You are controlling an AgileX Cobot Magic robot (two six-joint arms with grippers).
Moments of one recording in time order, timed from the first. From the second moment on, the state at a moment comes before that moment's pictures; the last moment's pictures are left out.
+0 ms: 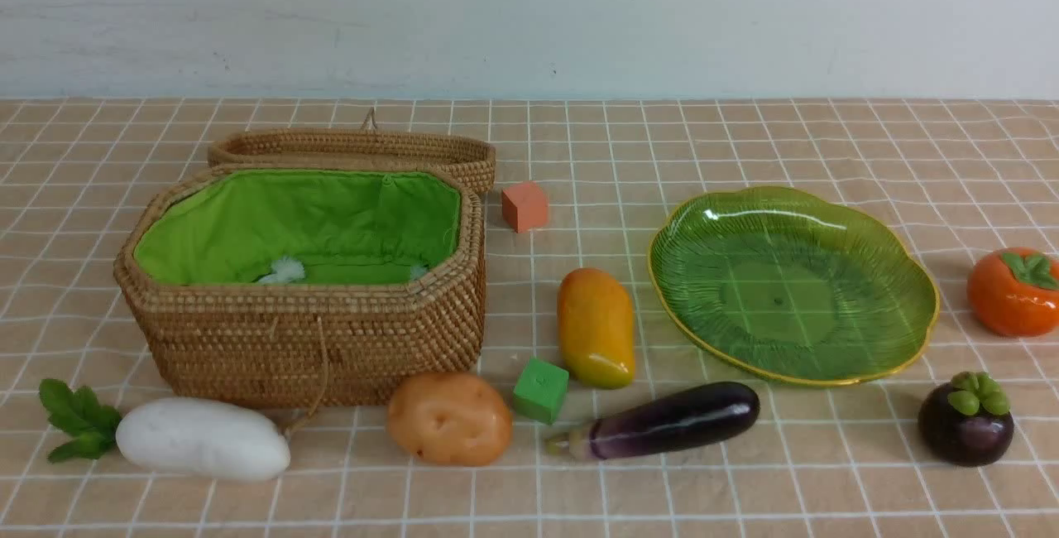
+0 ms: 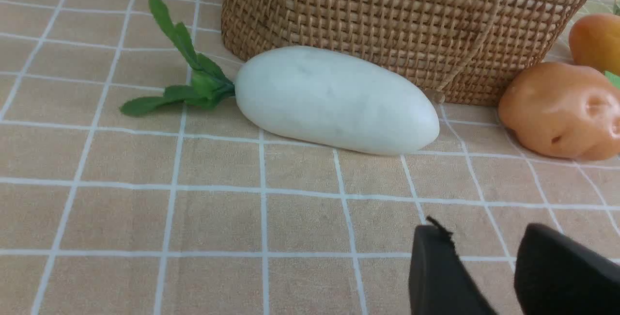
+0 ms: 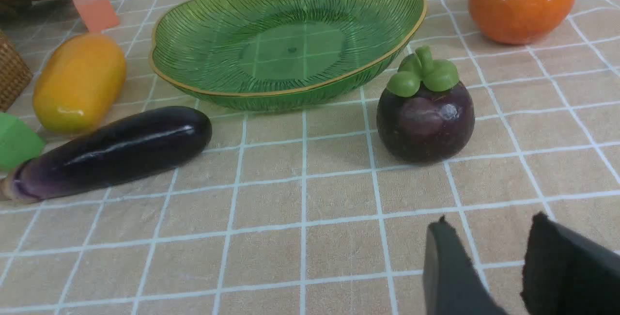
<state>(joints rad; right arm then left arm) 0.04 -0.01 0.02 0.04 0.39 0.11 -0.17 -0.01 0.03 -0.02 0.38 -0.24</state>
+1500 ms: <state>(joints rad) 0.04 -0.01 0.02 0.04 0.38 0.11 -0.17 -0.01 -0.05 -0.45 0.07 -0.48</state>
